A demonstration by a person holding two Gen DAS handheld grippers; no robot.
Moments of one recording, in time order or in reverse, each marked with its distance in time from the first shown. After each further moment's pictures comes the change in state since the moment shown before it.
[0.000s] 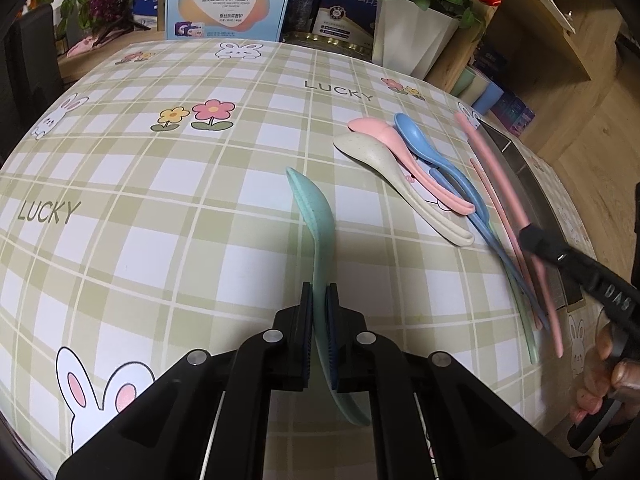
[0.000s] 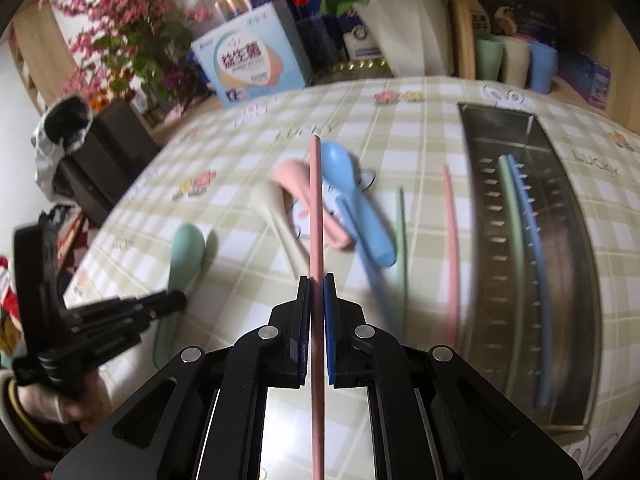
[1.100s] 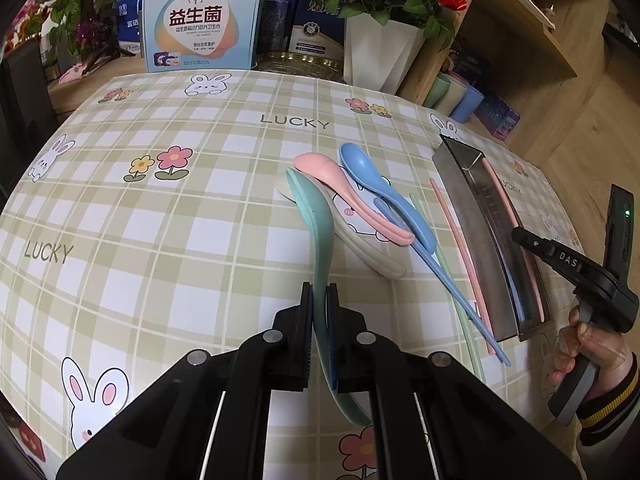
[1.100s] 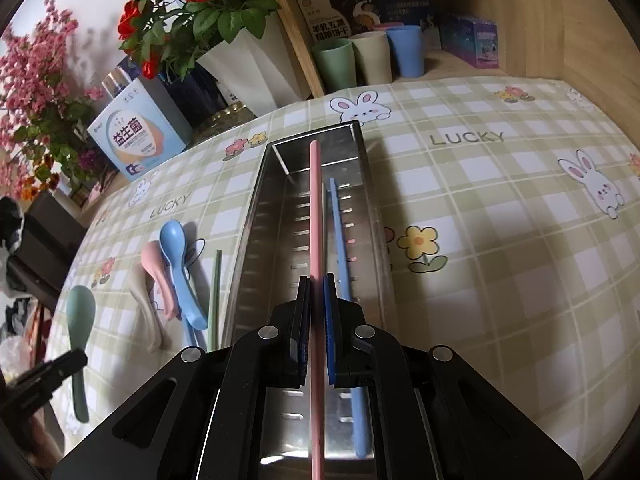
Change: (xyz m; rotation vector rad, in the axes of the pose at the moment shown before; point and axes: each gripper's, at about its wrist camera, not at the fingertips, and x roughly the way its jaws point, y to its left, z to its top) left arm -0.021 -0.058 0.025 0.038 -0.029 0.014; right arm -0.017 -0.119 0.015 0.256 -0.067 -0.194
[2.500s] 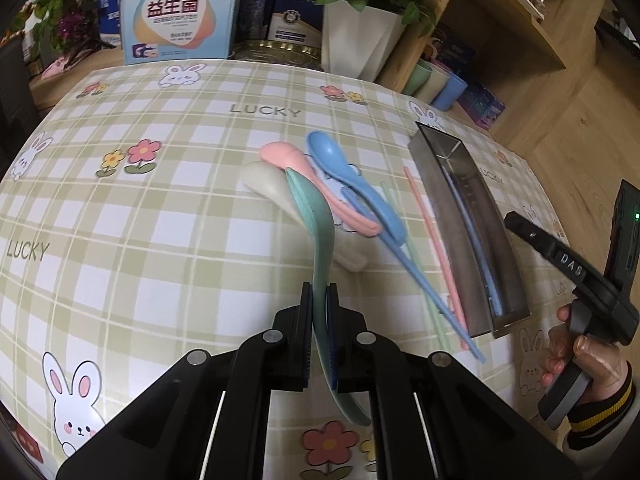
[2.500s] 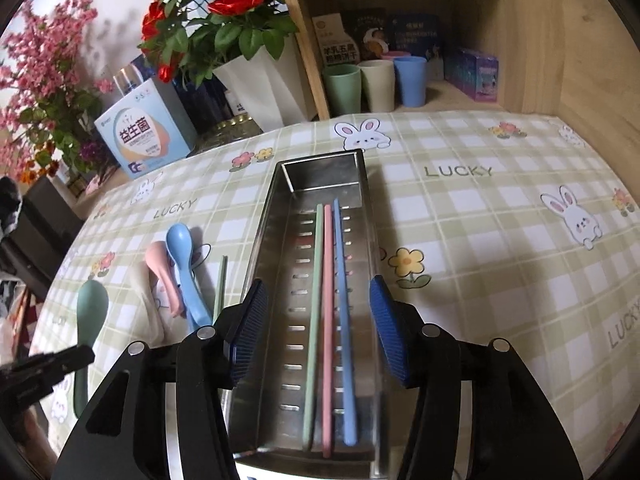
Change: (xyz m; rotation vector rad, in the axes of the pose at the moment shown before) left arm 0.004 -0.024 0.006 0.017 0.057 -0.065; right arm -0.032 0.010 -0.001 -0.102 -0.063 -0.047
